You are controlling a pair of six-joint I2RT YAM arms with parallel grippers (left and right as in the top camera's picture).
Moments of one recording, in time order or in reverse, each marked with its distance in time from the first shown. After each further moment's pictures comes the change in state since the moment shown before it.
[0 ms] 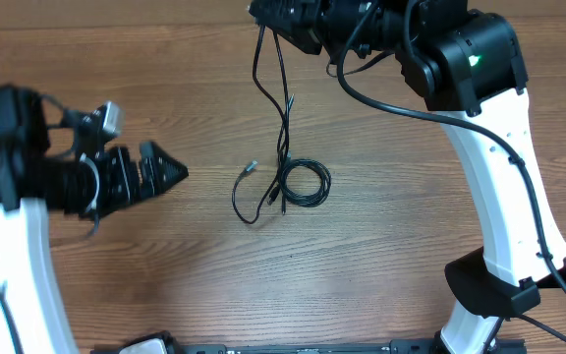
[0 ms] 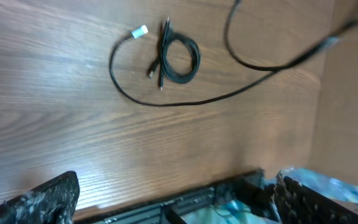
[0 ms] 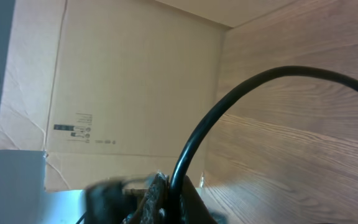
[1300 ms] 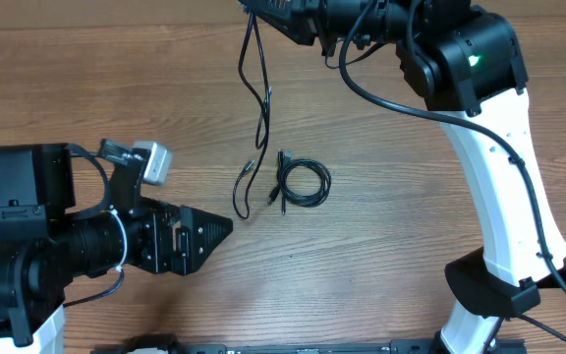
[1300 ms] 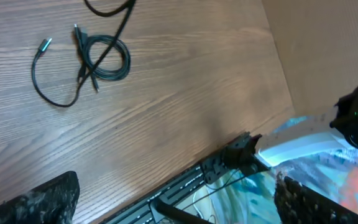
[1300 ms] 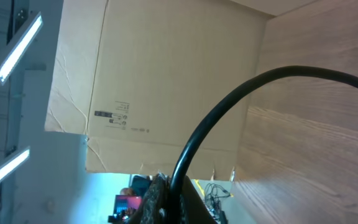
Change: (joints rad) left arm -0.227 -0.208 0.002 0.000 0.117 0.054; right arm 0.000 0.000 0.000 0.150 -0.105 0.122
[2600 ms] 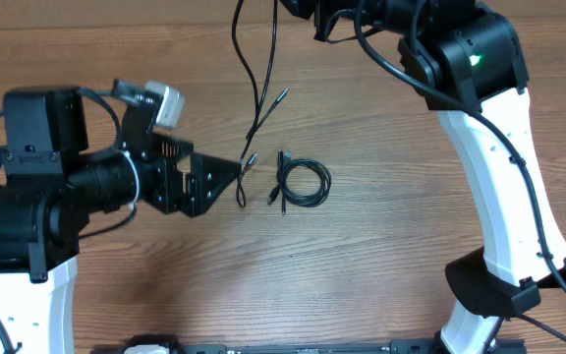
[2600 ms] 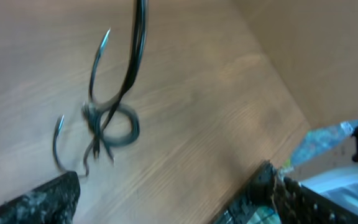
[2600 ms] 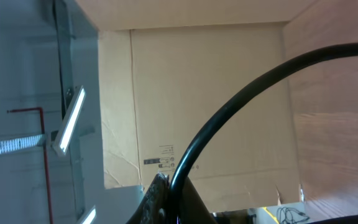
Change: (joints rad) left arm -0.042 0.109 0.000 0.355 0.039 0.034; right arm 0.000 0.000 0.000 0.120 0.134 0.422
